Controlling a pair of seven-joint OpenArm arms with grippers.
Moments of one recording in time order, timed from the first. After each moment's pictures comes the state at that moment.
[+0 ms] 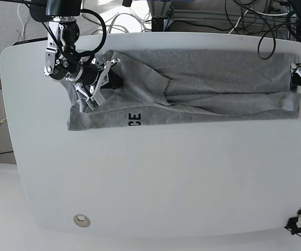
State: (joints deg) left arm 11.7 -28.2 -39.9 81.3 -14.4 -41.9 42.2; right arm -8.5 9.3 9.1 87.1 32.2 41.0 -56.3
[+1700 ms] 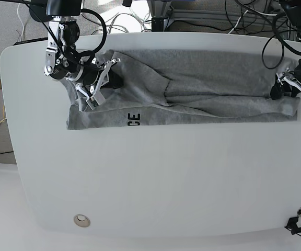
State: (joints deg) left arm 7.4 -26.5 -34.4 65.5 -41.1 -41.8 43.4; right arm -8.7 9.1 9.1 87.1 32.1 41.0 -56.2
